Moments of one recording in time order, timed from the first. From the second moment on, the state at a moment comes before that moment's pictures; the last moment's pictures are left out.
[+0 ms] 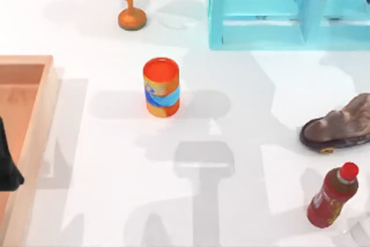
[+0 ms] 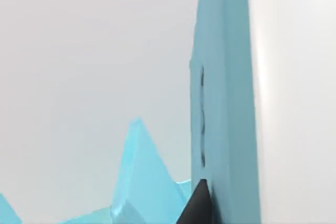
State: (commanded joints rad) left arm 0.00 0.00 0.00 0.00 0.00 0.00; right arm -0.07 1.37 0.76 0.61 -0.06 0.40
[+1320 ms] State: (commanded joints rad) left arm 0.00 0.00 0.00 0.00 0.00 0.00; right arm 0.67 1.52 0.76 0.48 0.47 -0.11
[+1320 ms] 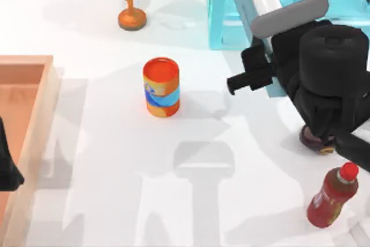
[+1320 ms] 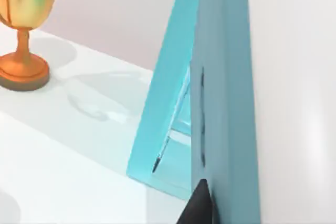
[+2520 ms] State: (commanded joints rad) left arm 0.00 0.00 0.00 0.00 0.00 0.00; right arm 1.53 1.82 0.81 0.41 1.11 -0.92
